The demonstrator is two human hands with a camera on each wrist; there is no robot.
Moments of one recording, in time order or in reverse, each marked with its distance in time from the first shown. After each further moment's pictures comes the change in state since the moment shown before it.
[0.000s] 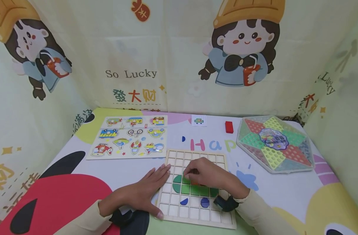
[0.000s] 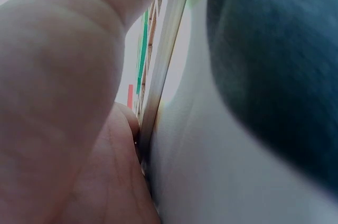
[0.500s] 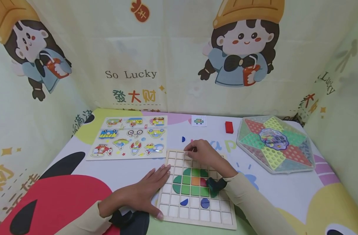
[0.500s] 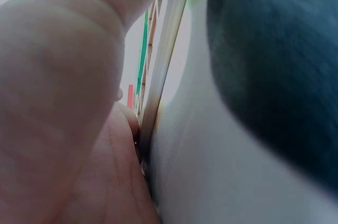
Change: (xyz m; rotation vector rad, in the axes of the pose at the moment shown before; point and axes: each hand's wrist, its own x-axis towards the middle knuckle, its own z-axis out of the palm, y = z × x) left_hand 0.000 0.001 0.000 -0.003 -0.010 -0.013; right_hand 0.043 0.025 -0.016 0.002 0.282 0.199
